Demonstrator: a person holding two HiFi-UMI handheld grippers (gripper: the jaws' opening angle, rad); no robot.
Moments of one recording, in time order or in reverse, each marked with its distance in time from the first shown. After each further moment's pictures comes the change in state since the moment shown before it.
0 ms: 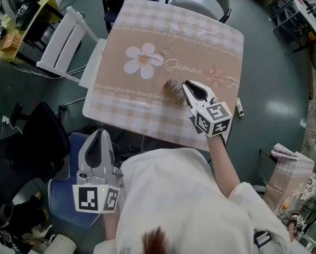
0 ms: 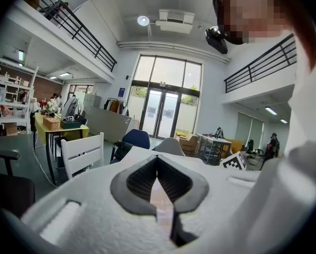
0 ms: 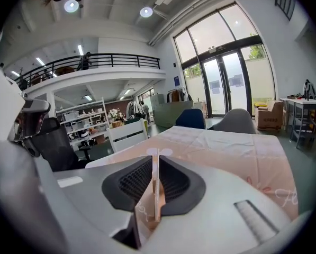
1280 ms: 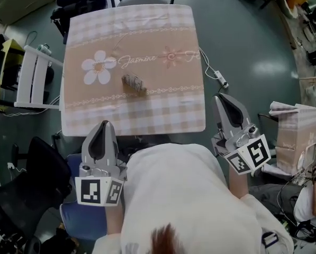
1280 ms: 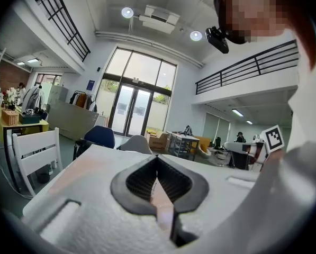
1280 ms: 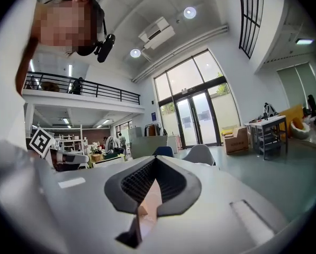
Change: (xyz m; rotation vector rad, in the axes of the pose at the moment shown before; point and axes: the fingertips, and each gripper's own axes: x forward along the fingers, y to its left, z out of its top) left arm 0.039 -0.135 -0.018 0.065 0.018 -0.333; right arm -0.286 -0.013 0.066 0.041 -0.393 -0.273
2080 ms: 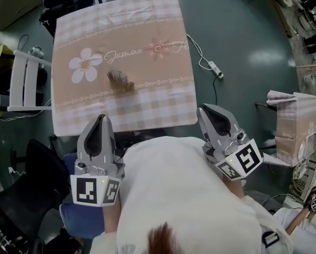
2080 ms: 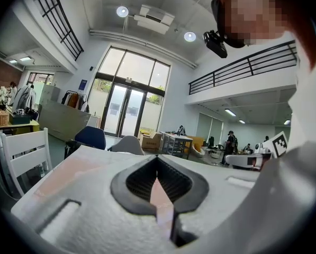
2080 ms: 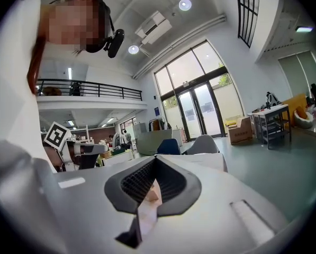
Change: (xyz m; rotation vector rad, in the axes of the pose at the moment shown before) left arm 0.018 -0.042 -0.002 0.026 -0.002 -0.074; right arm -0.037 0.015 -0.037 0.049 0.059 0.050
